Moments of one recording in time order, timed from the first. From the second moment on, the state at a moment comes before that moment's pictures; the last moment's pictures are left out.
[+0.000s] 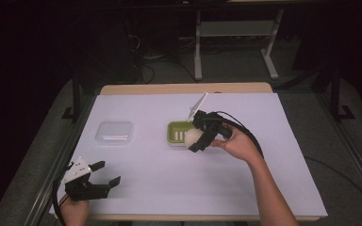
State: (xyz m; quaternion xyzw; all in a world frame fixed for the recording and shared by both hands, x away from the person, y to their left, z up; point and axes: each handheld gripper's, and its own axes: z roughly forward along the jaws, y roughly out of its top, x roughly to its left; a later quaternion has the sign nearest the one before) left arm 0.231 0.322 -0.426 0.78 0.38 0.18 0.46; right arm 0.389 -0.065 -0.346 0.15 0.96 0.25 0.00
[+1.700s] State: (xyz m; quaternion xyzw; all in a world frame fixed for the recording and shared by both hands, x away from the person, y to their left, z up) left arm 0.232 0.323 -0.427 0.78 0.38 0.18 0.46; right arm 0.438 -0.037 -0.363 0.19 0.95 0.23 -0.01
